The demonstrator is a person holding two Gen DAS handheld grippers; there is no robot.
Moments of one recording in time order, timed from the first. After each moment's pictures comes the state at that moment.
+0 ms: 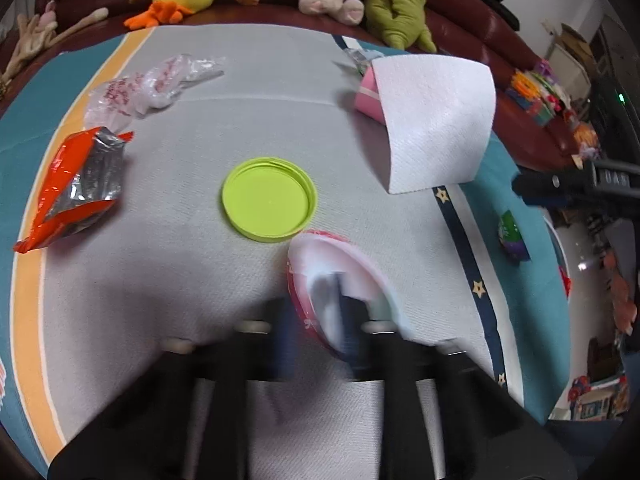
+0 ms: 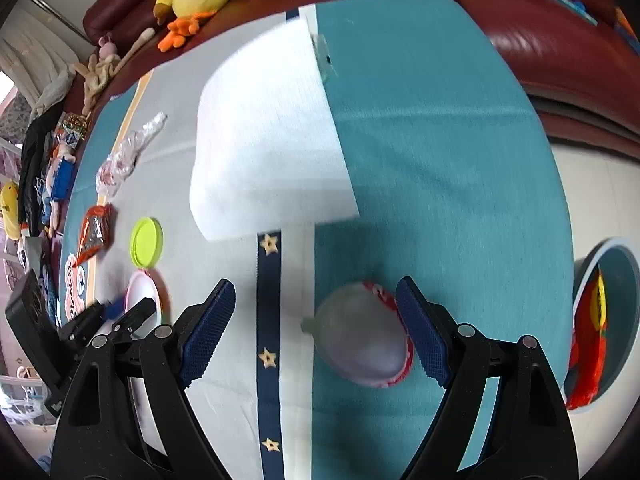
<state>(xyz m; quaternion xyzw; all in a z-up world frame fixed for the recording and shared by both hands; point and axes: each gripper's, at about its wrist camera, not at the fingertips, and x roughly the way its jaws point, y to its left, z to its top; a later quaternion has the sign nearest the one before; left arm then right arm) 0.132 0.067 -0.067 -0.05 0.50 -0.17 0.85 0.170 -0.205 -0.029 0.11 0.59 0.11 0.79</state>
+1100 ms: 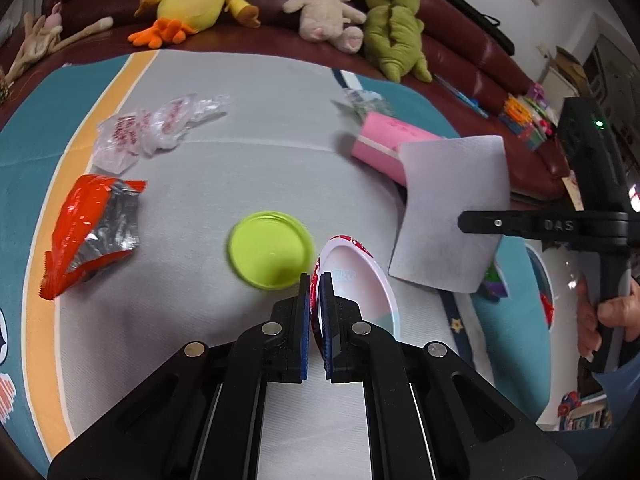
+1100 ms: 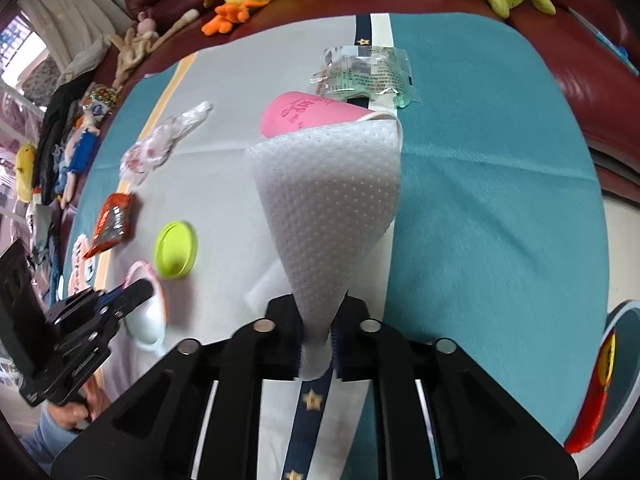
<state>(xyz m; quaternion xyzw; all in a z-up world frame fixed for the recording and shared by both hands) 0.144 0.073 -0.039 -0.08 0.47 -0.17 0.86 0.182 -0.161 -0.028 0.07 0.57 0.17 0.80</state>
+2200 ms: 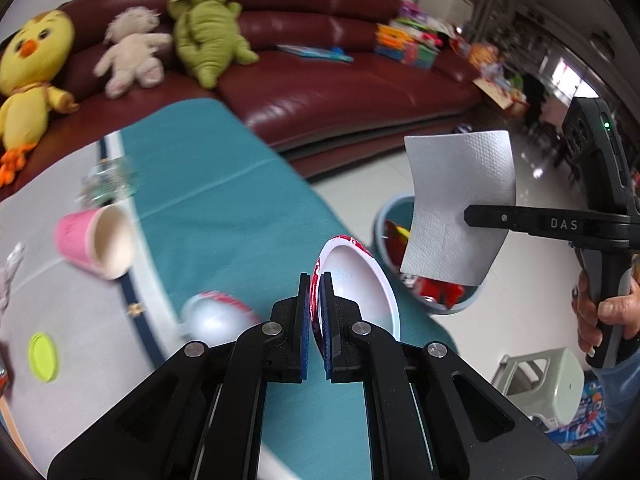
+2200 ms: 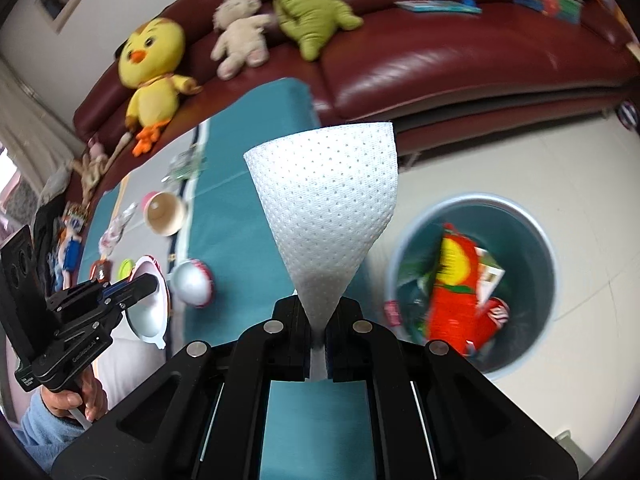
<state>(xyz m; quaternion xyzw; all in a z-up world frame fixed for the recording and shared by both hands) 0.099 -0.208 0.017 0.08 0.44 -0.34 0.83 0.030 -0.444 0.012 0.21 0.47 0.03 0.86</state>
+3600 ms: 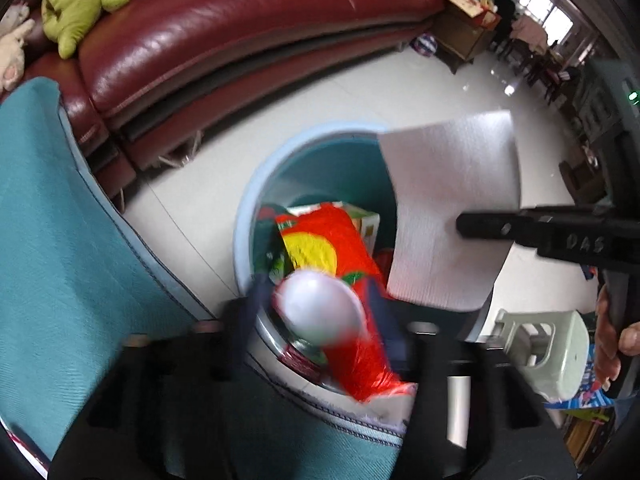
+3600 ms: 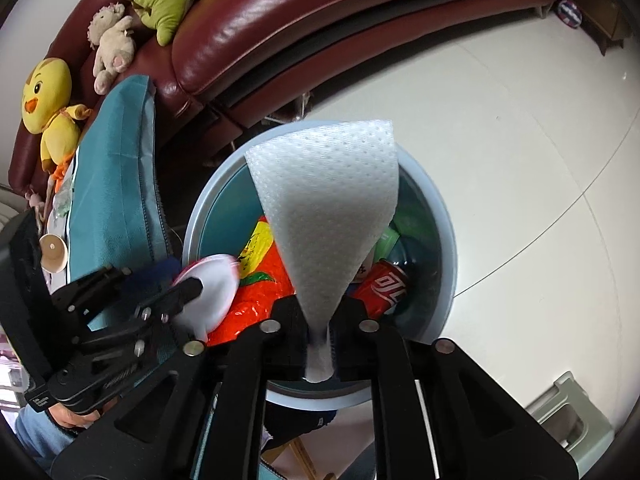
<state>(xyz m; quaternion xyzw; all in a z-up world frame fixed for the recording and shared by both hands) 0.126 -0.427 -0.111 0.17 0.52 -0.40 0.74 0.026 -0.598 -0.115 0.29 0.55 -0.07 0.78</state>
